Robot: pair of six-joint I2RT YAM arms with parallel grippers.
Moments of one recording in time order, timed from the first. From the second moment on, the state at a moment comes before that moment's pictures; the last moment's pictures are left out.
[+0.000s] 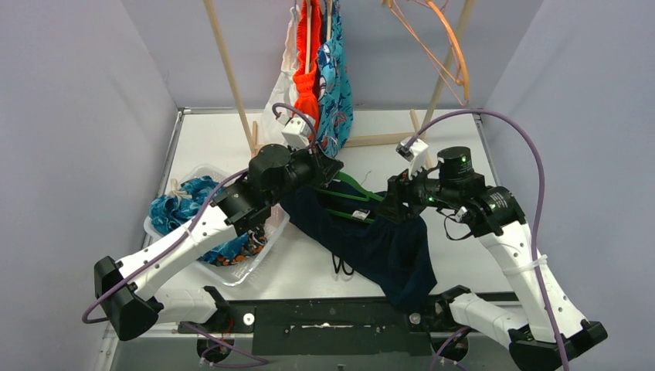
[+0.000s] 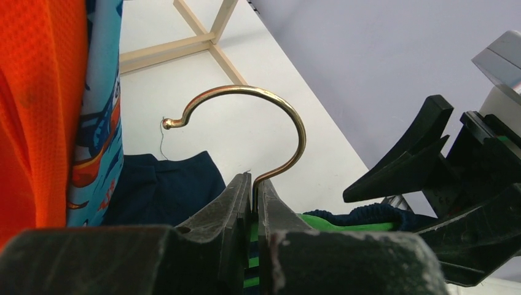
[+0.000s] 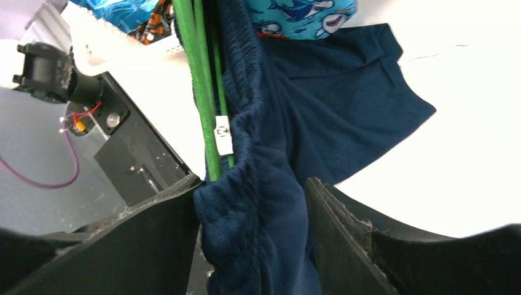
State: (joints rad) left arm -0.85 1.24 1.16 -0.07 -0.07 -0.56; right arm 0.42 1.00 1.23 -0.90 -0.53 0.01
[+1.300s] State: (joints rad) left arm -0.86 1.27 1.24 -0.22 -0.24 -0.57; right arm 0.43 1.03 1.33 -0.94 -0.45 0.09
